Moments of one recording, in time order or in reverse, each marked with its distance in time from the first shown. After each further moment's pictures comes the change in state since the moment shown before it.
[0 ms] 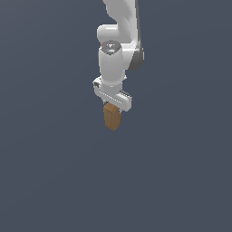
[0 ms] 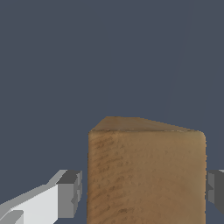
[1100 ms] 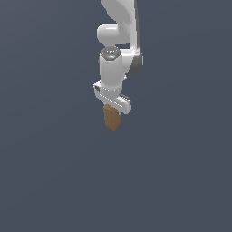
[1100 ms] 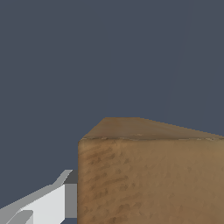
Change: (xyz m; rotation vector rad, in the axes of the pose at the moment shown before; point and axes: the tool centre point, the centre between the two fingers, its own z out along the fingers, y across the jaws) arm -0.001 0.001 0.019 -0.002 -0.003 0.002
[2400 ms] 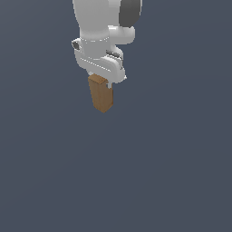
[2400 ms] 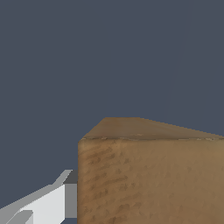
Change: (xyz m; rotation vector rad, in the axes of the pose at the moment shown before) arm 0.035 0.028 -0.178 -0.002 -0.004 0.000
